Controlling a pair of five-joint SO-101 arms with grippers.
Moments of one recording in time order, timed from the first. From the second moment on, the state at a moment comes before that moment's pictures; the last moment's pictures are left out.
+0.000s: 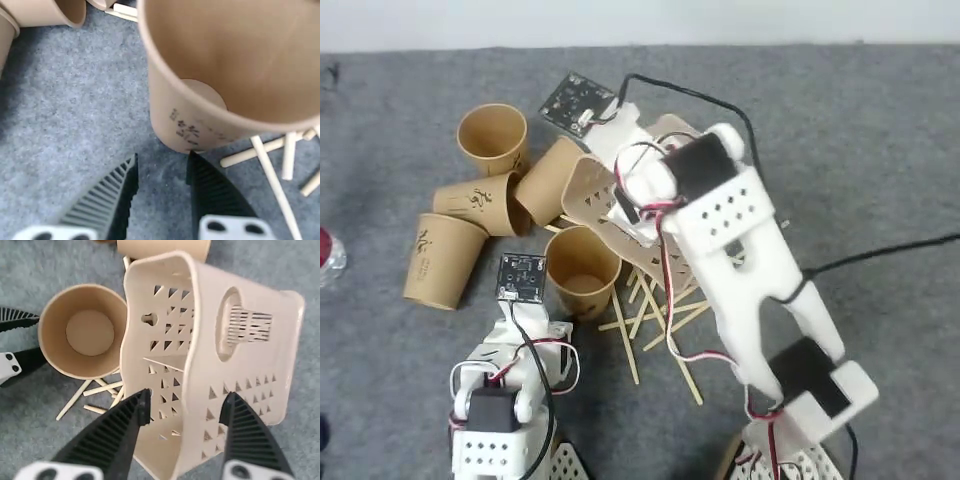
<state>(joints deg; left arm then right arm) -1.8 -103.3 97.6 72.2 7.0 -36.5 5.2 -29.3 100.2 22.2</state>
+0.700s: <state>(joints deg) -1.8 -103.3 97.6 72.2 7.0 -19.5 11.5 -29.3 93.0 31.3</state>
